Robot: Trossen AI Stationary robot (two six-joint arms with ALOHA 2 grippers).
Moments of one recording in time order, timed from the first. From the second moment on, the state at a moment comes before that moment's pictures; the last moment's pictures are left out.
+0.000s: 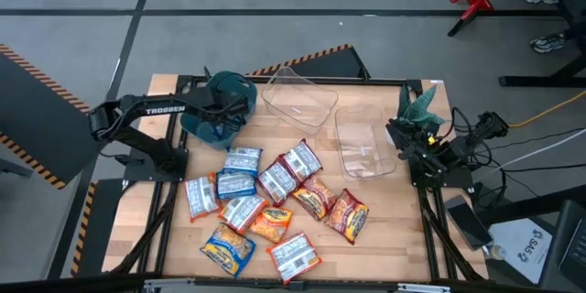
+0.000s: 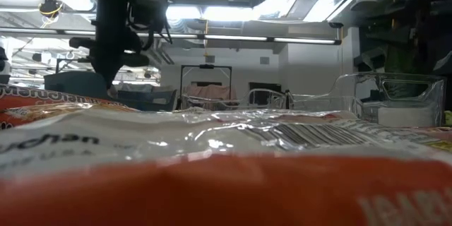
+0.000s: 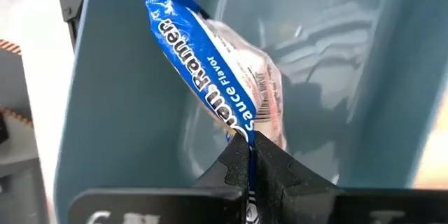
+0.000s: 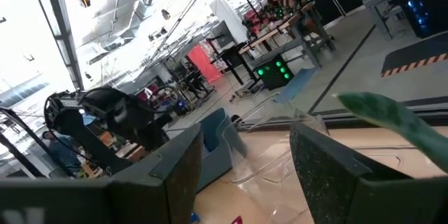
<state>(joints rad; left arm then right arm) 0.41 1.37 0.97 -1.14 -0.47 -0.89 0.58 0.02 0.01 0.39 1.22 0.28</state>
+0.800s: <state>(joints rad) 0.50 1.38 0.97 -0.55 -0.35 -0.72 0.58 0.02 0.01 0.39 1.22 0.28</state>
